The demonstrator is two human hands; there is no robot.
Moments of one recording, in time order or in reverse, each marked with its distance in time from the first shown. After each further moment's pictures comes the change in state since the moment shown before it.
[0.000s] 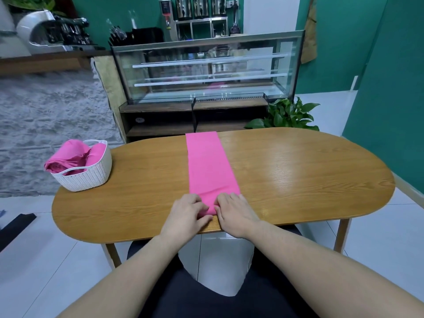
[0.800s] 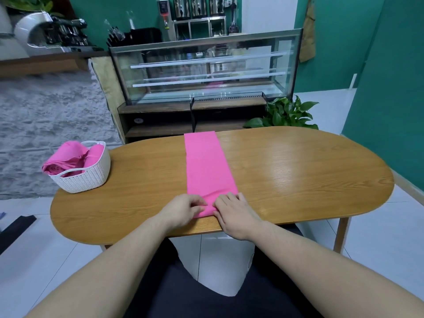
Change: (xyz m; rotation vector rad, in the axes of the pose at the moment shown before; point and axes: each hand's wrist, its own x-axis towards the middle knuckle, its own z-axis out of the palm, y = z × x) left_hand 0.028 -0.005 -0.022 -0.225 -0.336 -0.243; right_hand -0.006 0.011 0.009 -0.150 0.111 -0.120
